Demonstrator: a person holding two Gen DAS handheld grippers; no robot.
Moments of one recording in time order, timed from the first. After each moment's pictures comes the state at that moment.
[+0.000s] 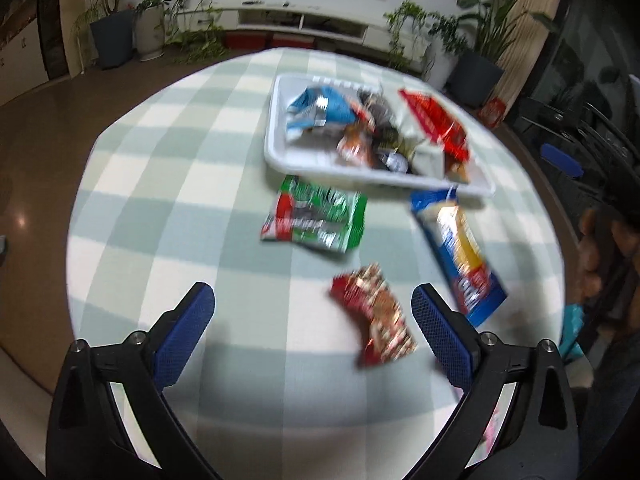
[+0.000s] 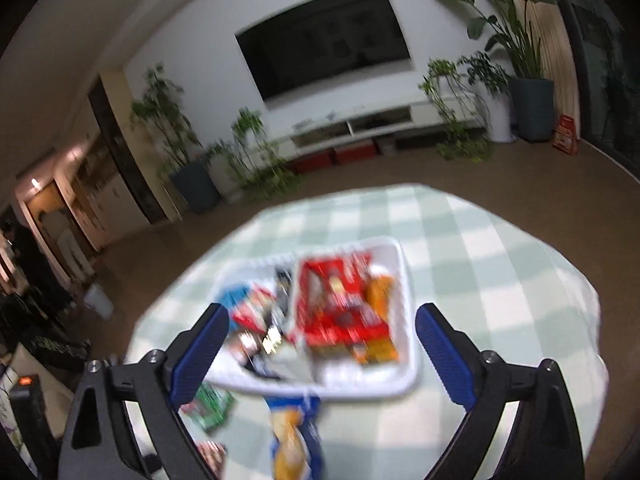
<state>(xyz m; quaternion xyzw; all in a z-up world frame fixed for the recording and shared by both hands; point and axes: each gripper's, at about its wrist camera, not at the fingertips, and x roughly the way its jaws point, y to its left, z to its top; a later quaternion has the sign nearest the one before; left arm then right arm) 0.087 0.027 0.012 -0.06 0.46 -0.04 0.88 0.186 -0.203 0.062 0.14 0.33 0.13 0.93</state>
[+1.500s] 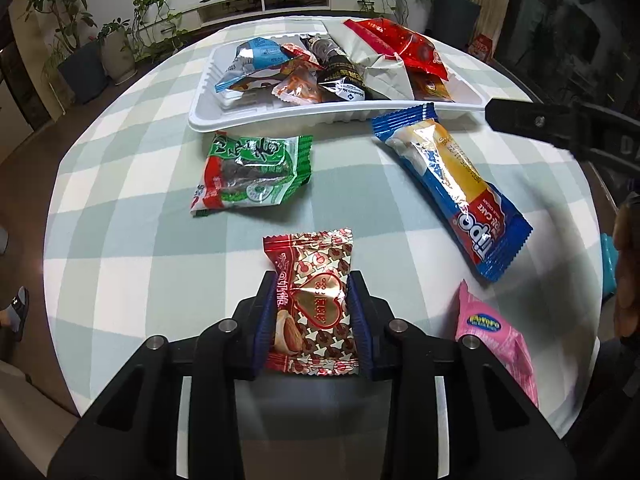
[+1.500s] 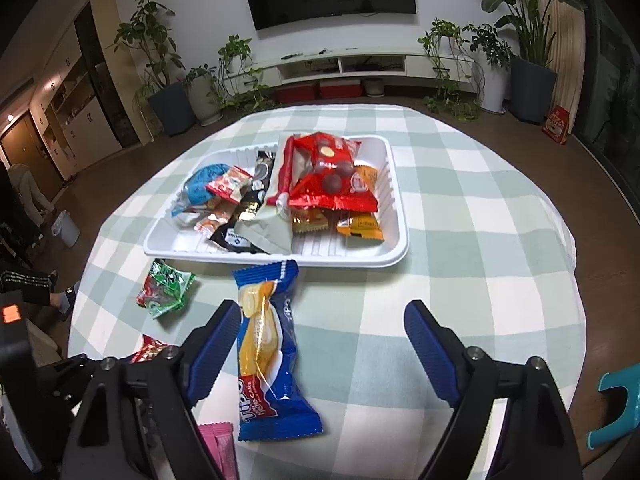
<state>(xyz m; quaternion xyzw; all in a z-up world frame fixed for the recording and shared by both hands) 0.094 -0.030 -0.029 0.05 0.49 -0.06 0.87 0.144 -0.176 0.014 0.05 0.43 0.11 0.90</state>
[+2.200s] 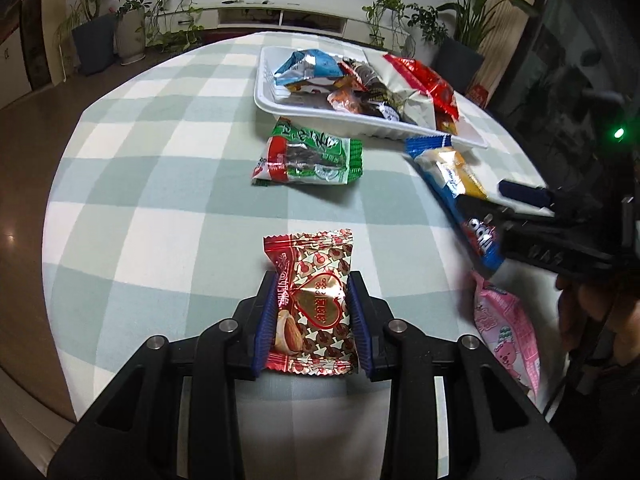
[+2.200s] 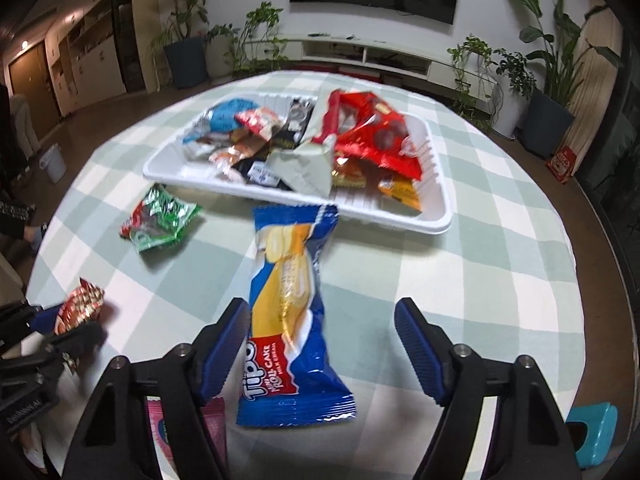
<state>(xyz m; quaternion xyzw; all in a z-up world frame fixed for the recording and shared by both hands) 0.059 0.032 -0.027 -0.06 0.45 -0.08 0.89 0.131 -0.128 -0.018 -0.07 0.44 0.11 0.89</state>
